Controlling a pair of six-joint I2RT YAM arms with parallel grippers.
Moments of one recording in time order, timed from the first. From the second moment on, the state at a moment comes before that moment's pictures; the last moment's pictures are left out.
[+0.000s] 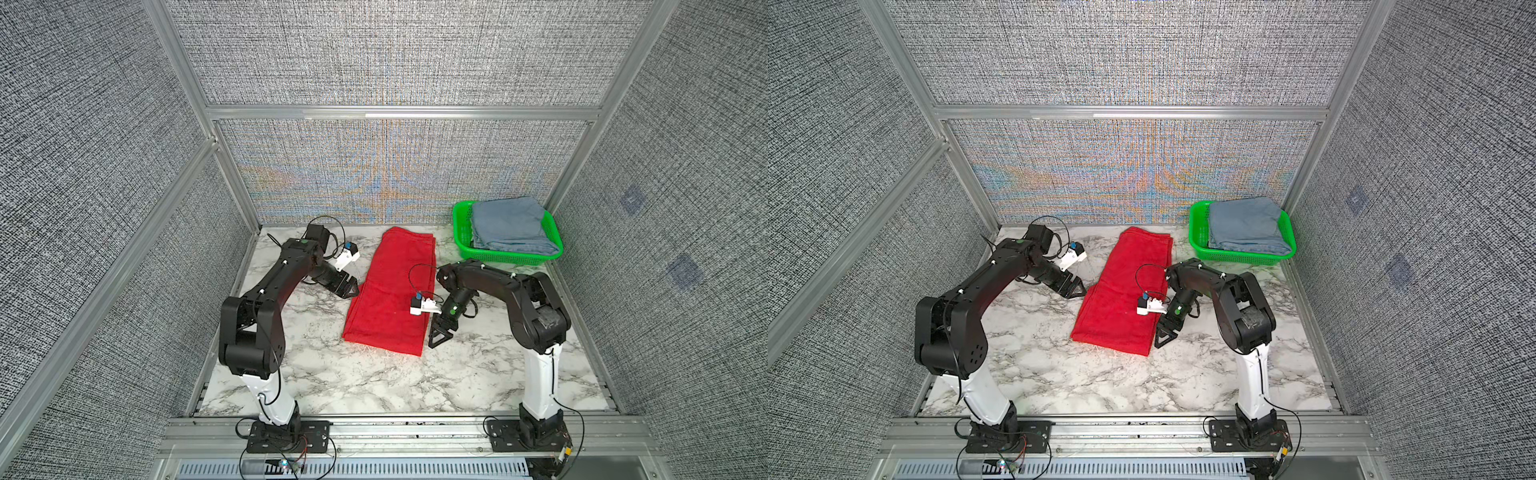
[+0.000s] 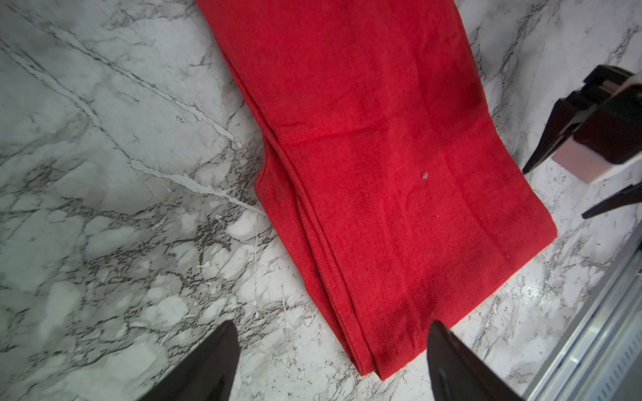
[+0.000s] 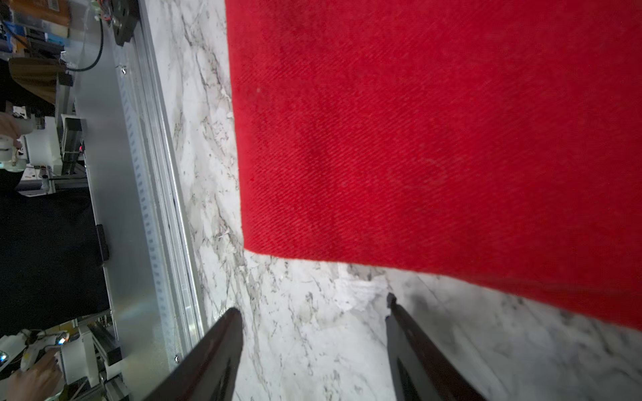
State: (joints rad) left arm -0.21 1.79 1.46 -0.97 0.44 0.44; right arm 0.43 2.07 1.42 -1.24 -0.65 -0.90
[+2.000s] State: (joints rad) left arm -0.21 1.72 1.31 -0.93 0.43 0.47; right arm 0.34 1.98 1.20 -1.01 -0.61 -0.77
